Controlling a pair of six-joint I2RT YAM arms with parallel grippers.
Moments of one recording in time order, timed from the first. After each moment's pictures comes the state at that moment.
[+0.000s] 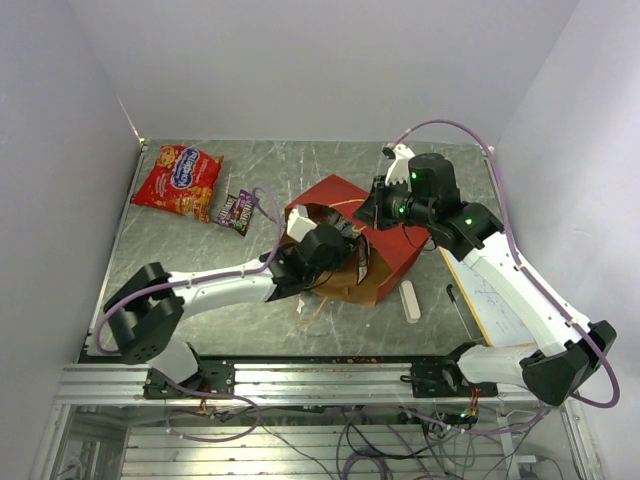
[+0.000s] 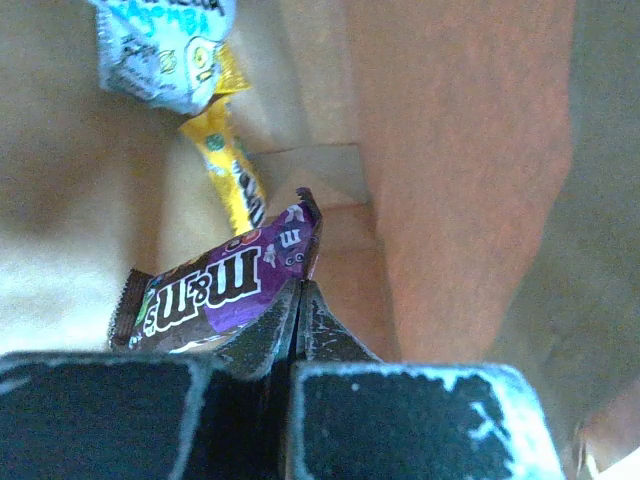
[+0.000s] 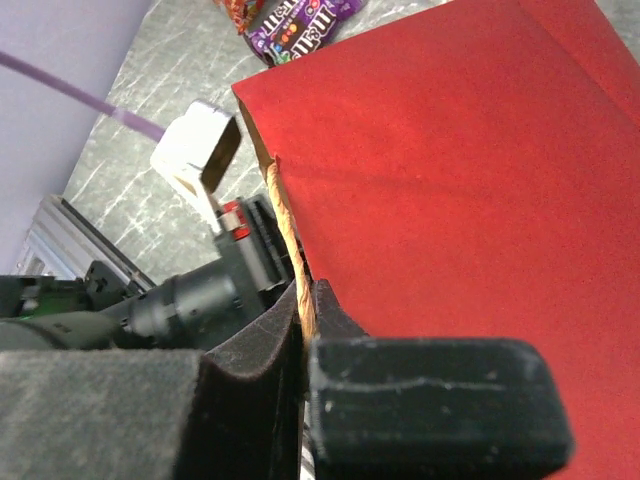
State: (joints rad) left arm -1.01 1.58 0.99 0.14 -0.45 -1.55; right arm 0.58 1.24 1.33 -0.60 -0.22 0.36
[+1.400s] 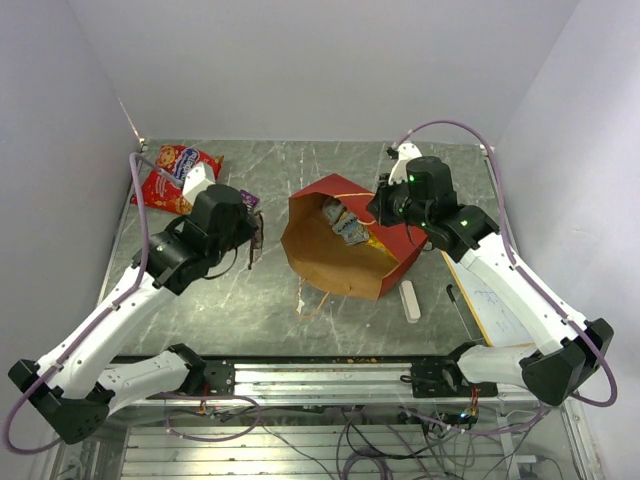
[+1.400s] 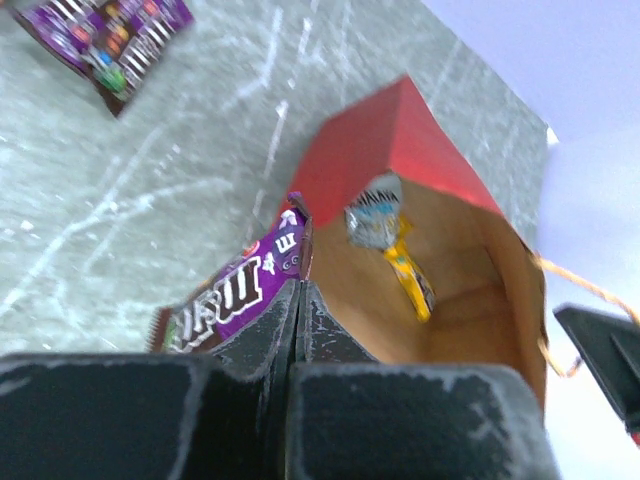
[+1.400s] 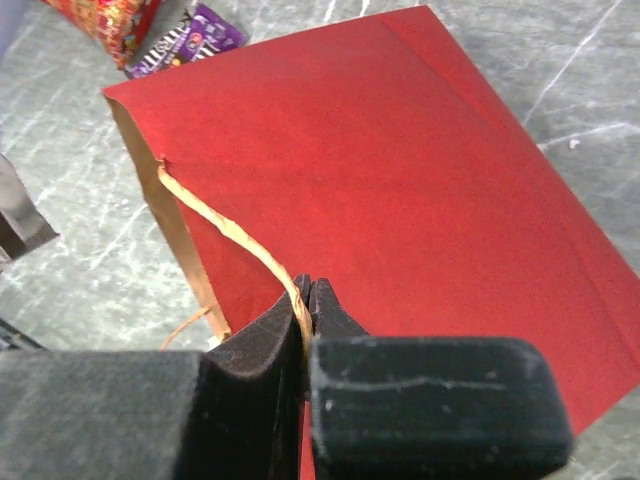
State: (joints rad) left arm -0.71 1.02 1.18 -0.74 -0.47 -1.04; right arm 0.58 1.24 1.28 -0.54 0.00 0.28
